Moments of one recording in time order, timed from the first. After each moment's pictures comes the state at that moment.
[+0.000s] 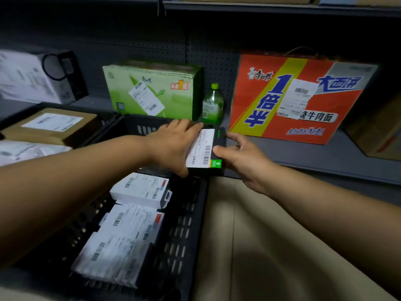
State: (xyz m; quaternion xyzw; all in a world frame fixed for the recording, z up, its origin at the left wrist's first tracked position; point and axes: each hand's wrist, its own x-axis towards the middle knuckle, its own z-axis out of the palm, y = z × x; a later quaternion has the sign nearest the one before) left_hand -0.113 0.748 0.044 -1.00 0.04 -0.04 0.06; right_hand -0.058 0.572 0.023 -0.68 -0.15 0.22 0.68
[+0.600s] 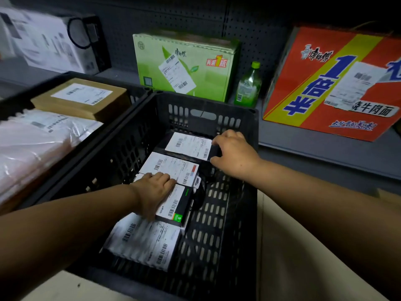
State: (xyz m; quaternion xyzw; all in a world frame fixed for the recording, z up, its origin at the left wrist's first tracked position) left_hand -0.202 0.866 -0.129 -0.98 0.03 0.18 0.12; right_hand -0.064 0.680 -0.025 -0.90 -0.41 0.04 0.12
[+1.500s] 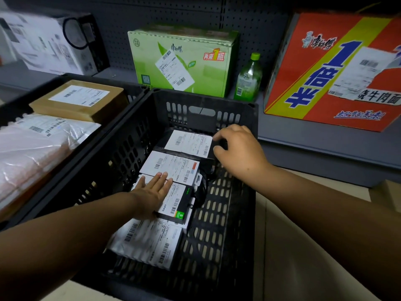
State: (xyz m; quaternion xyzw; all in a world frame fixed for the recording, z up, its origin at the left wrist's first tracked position) left_hand -0.209 0.857 -0.140 -0.95 -0.07 0.31 0.05; right_hand -0.066 0.667 -0.026 -0.89 -0.40 -0.05 0.23
